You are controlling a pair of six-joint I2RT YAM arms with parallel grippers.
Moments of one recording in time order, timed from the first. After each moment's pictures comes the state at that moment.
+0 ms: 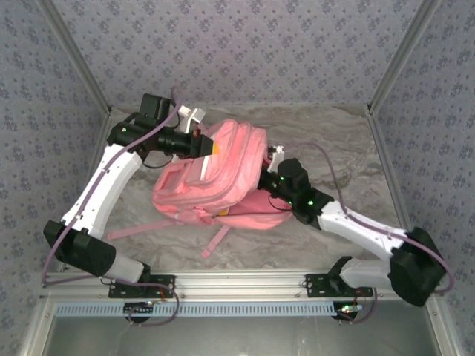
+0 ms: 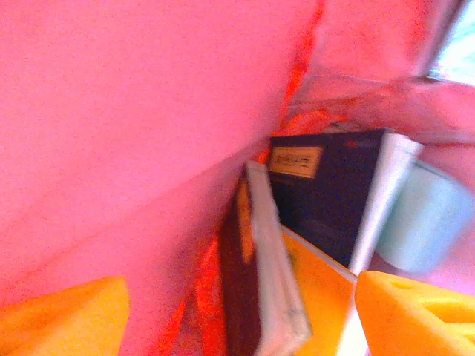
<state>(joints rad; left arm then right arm) -0.38 1.45 1.58 -0.95 0.80 -0.35 0.75 1.16 0.71 0.20 -0.05 0.84</state>
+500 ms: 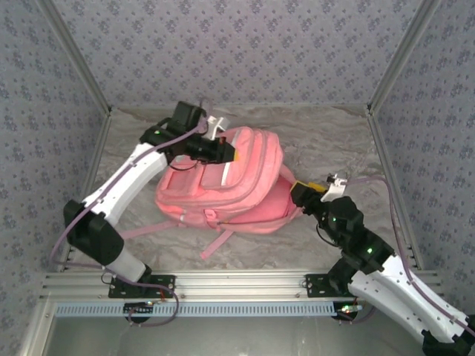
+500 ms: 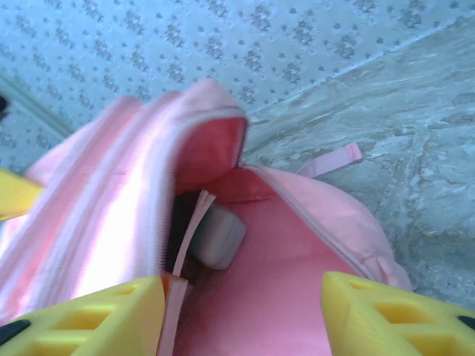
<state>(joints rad) -0.56 1.59 1.55 -0.78 0.66 -0.45 0.73 0.47 0.51 -0.29 0.32 0.64</state>
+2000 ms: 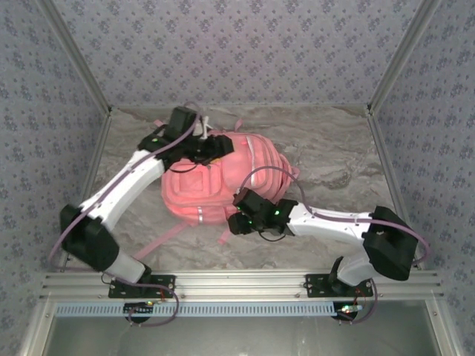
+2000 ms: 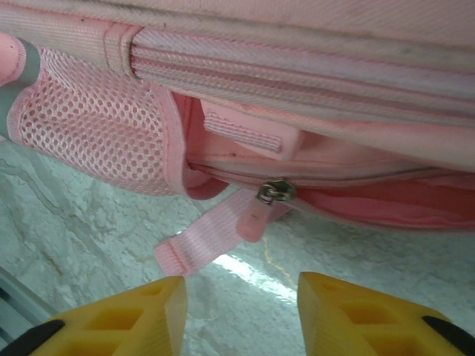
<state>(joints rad) -0.51 1.46 1.40 -0.64 0.43 -0.78 1.06 1.46 0.88 -0.40 0.02 0.70</state>
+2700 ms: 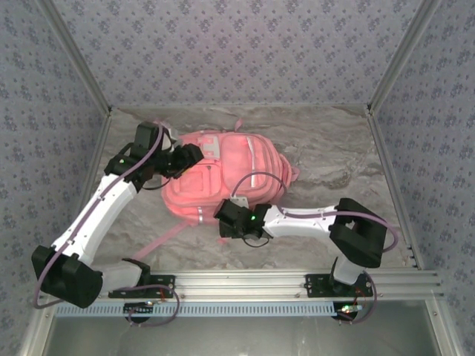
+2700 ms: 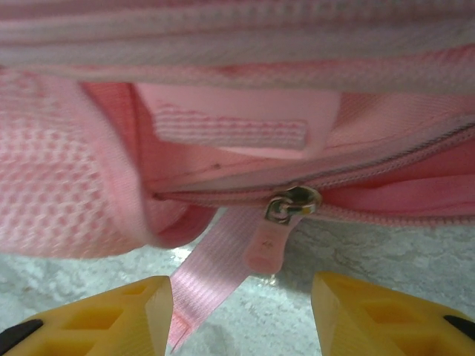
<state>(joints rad) -0.37 1.22 1.18 -0.70 0.36 -0.85 1.16 1.67 0.99 -0.45 0.19 0.99</state>
